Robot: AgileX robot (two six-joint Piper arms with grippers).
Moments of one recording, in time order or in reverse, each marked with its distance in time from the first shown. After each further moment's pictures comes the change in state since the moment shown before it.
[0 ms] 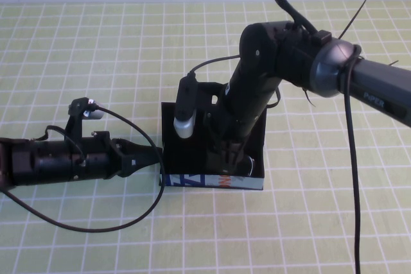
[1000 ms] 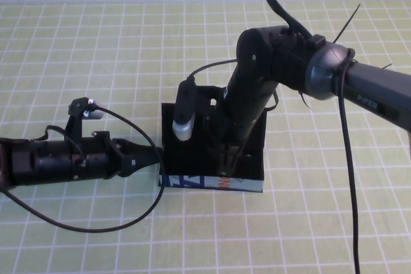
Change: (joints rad) right arm 0.002 0.028 -0.004 -0.015 -0.004 0.014; left arm 0.000 0.000 0.000 0.000 0.002 0.000
